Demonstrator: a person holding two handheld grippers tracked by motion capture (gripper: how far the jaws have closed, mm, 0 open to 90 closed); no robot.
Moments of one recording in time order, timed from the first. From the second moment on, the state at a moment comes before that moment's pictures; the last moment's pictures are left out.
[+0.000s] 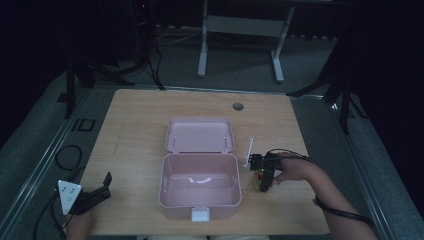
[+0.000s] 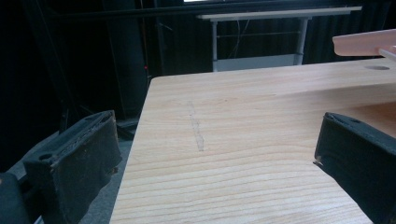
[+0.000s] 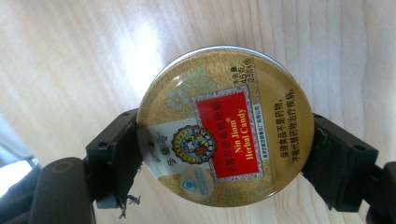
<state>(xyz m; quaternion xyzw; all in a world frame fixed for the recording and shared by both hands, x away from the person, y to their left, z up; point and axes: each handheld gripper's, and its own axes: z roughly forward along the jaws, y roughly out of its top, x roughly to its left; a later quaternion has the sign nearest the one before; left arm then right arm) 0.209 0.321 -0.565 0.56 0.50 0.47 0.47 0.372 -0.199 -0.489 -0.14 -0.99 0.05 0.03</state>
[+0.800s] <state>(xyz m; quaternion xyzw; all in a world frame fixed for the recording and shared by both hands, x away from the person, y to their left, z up) 0.210 0.321 -0.565 0.56 0.50 0.46 0.47 0.342 -0.169 -0.362 -0.09 -0.99 0.04 0.00</state>
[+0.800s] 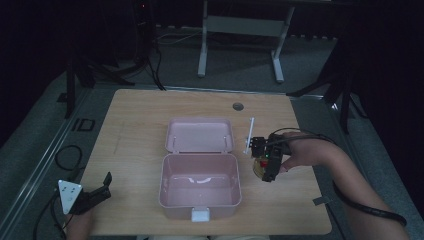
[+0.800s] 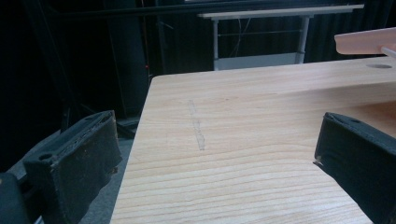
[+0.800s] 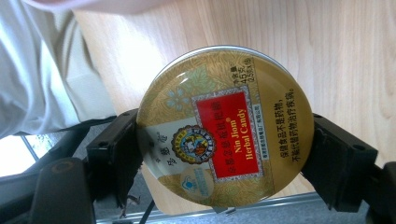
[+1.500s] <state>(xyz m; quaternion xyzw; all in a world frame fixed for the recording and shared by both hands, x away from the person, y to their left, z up) 0.210 0.321 -0.565 0.56 0.50 0.46 0.47 0.323 -0.075 -0.366 0.00 -1.00 0.02 0.03</state>
